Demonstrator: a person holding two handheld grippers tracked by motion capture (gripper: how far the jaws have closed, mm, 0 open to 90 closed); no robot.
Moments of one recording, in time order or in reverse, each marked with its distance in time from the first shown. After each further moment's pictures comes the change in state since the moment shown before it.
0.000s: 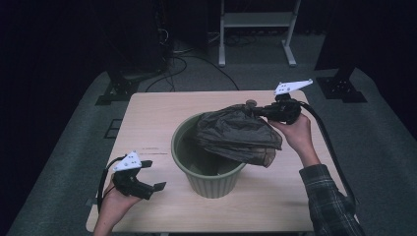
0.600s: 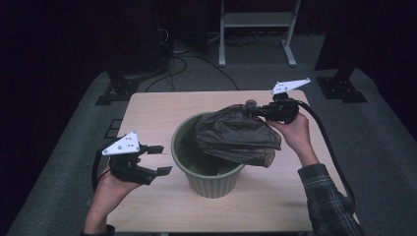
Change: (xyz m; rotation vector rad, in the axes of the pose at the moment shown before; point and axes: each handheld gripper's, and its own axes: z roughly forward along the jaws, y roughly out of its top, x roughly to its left) left arm -0.031 0.095 -0.035 -0.094 -0.133 0.148; right arm 0.004 0.005 0.003 0.005 0.016 -0.006
